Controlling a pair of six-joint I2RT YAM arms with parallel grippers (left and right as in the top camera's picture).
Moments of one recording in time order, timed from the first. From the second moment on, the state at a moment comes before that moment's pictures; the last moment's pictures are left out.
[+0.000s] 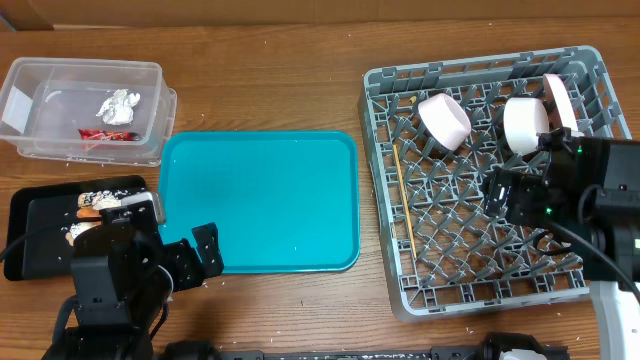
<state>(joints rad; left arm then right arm) 0.03 0.68 1.05 -1.18 0.09 -0.28 -0.08 1.05 1.23 -1.19 -0.14 0.10</state>
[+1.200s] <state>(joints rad) 0.03 0.68 1.05 -1.18 0.09 -0.28 -0.01 0.31 0.67 -0.62 -0.14 0.10</state>
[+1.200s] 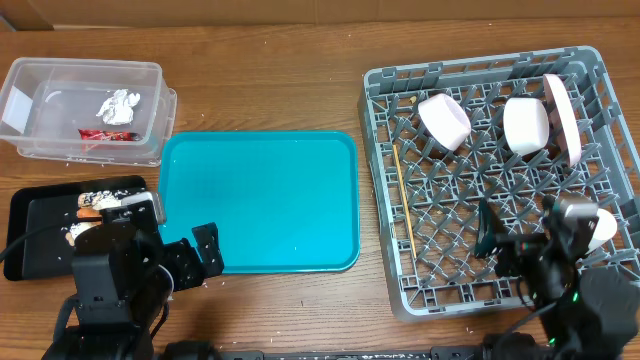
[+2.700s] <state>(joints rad) 0.03 0.68 1.05 -1.18 0.09 -0.28 0.00 0.01 0.02 -0.03 -0.10 0.01</state>
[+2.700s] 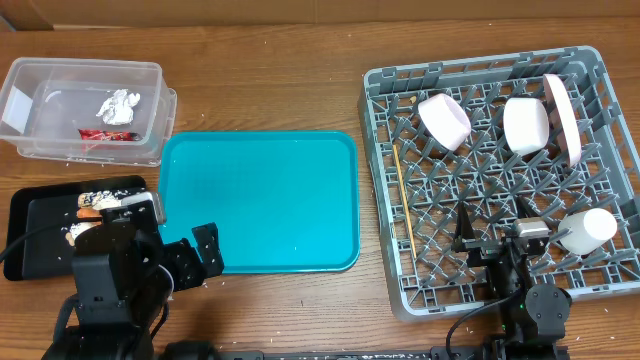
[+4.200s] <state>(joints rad) 0.05 0.10 0.23 -0.25 0.07 -0.25 0.00 0.01 0.02 -0.03 -0.11 0.01</state>
